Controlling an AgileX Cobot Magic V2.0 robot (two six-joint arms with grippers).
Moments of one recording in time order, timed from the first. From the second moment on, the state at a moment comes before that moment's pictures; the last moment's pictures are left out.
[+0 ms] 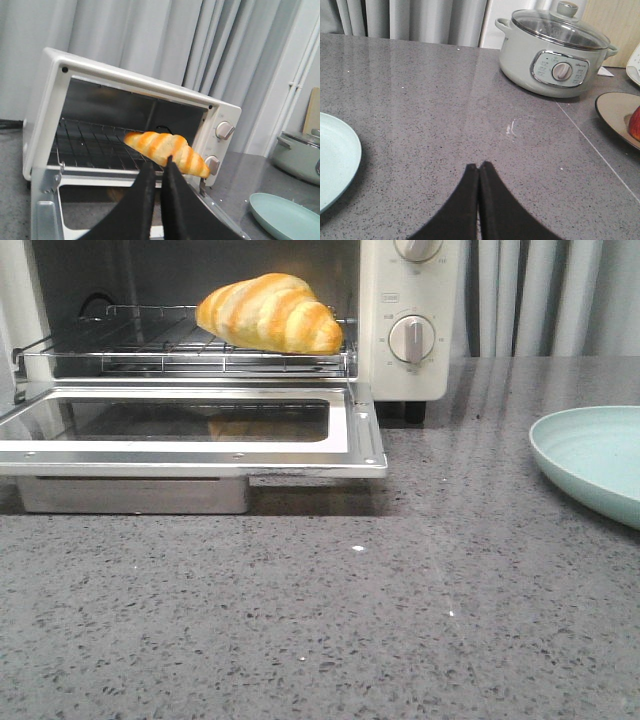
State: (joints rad) left arm -0.47 -0.01 -0.12 0.47 0.00 -0.82; right arm 0.52 0.01 -0.68 -0.89 1.27 0.39
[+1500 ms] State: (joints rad) left arm 0.06 -0.01 0.00 -0.03 0.03 -0.08; right arm 0.52 0.01 -0.68 -0.89 1.27 0.39
